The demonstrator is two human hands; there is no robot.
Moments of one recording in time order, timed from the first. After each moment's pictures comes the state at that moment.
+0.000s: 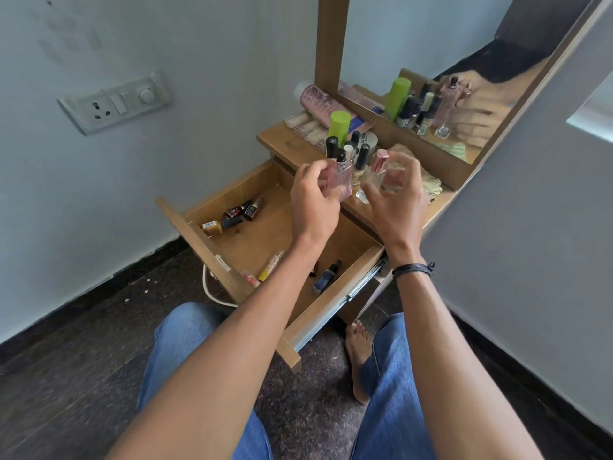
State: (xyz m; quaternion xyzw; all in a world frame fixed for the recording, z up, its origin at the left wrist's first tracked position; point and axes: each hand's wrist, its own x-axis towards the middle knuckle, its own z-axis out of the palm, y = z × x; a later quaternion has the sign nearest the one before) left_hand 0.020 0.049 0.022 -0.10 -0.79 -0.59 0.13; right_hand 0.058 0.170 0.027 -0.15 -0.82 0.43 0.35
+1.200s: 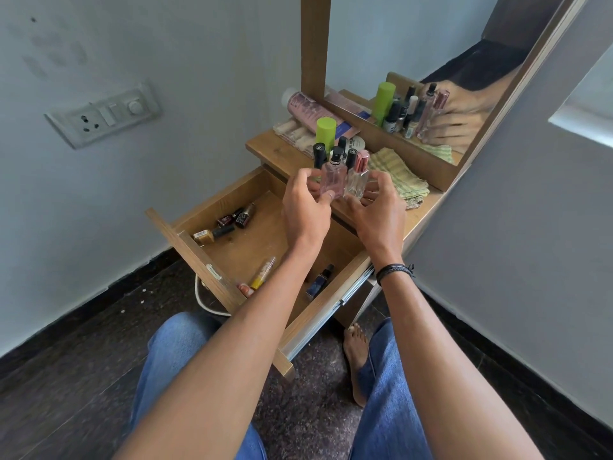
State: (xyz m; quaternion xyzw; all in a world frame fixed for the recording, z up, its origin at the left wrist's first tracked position) left_hand 0.017 0.061 0.021 -0.03 -0.82 -0.56 0.12; right_hand 0.050 0.171 0.011 -0.19 -0.86 0.38 0.28
